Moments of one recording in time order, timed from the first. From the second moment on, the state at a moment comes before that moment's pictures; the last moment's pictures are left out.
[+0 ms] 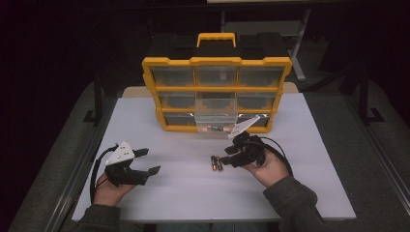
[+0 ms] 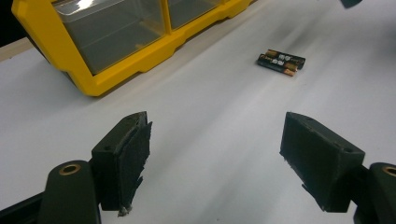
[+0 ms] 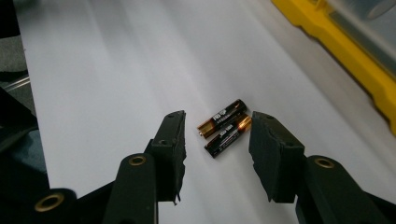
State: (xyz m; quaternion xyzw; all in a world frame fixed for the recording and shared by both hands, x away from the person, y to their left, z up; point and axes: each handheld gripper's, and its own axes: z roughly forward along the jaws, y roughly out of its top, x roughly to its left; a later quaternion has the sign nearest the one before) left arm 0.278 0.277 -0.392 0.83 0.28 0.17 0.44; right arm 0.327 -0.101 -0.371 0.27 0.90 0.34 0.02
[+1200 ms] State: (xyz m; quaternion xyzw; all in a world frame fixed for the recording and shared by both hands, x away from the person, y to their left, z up) left arm 0.278 0.277 -0.392 0.83 0.28 0.17 0.44; right arm 0.336 -0.077 -0.434 0.34 0.89 0.31 0.06
